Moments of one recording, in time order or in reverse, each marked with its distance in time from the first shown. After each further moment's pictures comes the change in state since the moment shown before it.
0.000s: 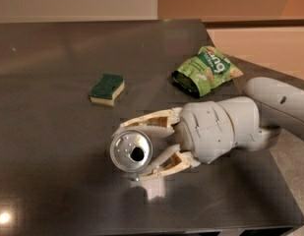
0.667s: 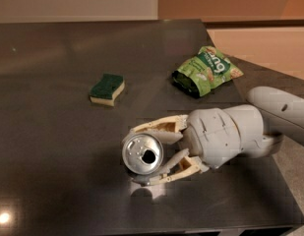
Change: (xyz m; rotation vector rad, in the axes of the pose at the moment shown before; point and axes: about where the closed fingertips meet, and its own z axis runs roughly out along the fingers) arm 0.002 0.010 -0.013 0.021 -0.045 0.100
